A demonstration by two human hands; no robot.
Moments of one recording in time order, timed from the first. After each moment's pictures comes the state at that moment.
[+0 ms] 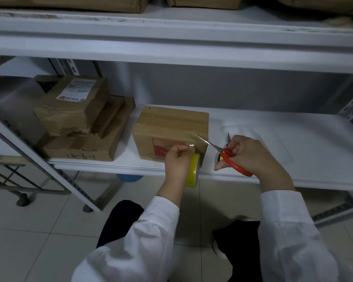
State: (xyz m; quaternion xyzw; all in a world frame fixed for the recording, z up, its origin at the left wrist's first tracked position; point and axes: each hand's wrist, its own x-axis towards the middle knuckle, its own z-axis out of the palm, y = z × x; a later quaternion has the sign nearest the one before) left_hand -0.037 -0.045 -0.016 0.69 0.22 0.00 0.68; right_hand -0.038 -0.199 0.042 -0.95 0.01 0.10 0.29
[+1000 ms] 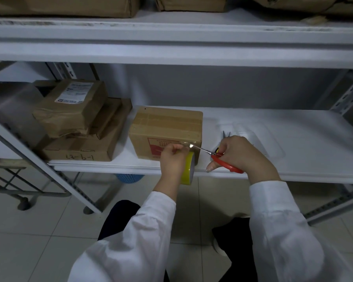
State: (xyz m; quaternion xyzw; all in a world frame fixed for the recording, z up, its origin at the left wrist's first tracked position) left_hand -0.036 -0.045 -0.020 0.72 0.23 0.01 0.66; right_hand -0.031 -0.198 0.031 -0.97 -0.03 0.13 0.20
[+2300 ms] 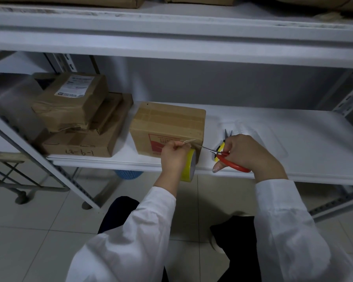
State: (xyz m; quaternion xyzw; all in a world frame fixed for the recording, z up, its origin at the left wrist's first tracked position) left_hand -0.032 -0.041 -0.022 0.72 0.24 -0.01 0.65; right_hand -0.028 -0.203 0.030 -0.98 -0.04 0.13 0.15
